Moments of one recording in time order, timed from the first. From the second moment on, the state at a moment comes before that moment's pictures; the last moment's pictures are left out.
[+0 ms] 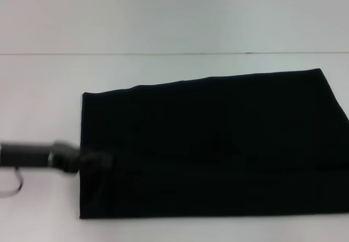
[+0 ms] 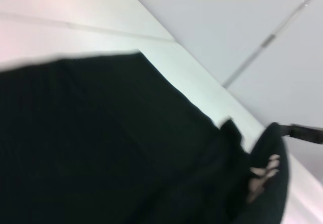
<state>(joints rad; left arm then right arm) -0.62 -2.05 0.29 0.75 2.47 1.82 -1.78 0.34 1.94 -0.02 -0.73 -2.37 -1.71 1.58</state>
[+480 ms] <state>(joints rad) -0.81 -2.01 0.34 0.59 2.45 1.27 -1.86 0.63 1.88 -0.19 -0.57 -2.40 -1.22 1.75</state>
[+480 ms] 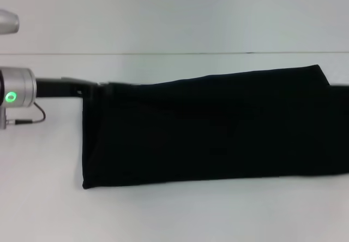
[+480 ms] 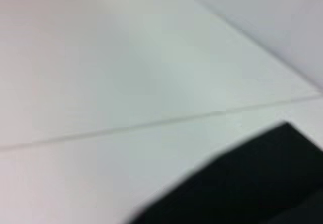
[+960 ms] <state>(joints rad) -0.88 -2.02 0.44 0.52 2.45 0.94 -1.87 0.83 1.90 -0.39 -0.43 -2.40 -0.79 1.78</state>
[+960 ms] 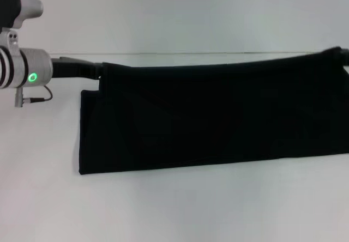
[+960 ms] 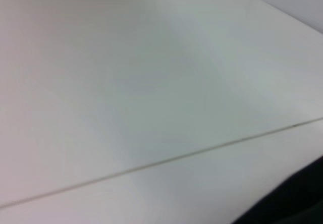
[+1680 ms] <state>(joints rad) -0.89 -2.12 0.46 0.51 2.45 0.65 -1.87 0.86 1.94 -0.44 -0.36 -2.35 -0.59 1.75</state>
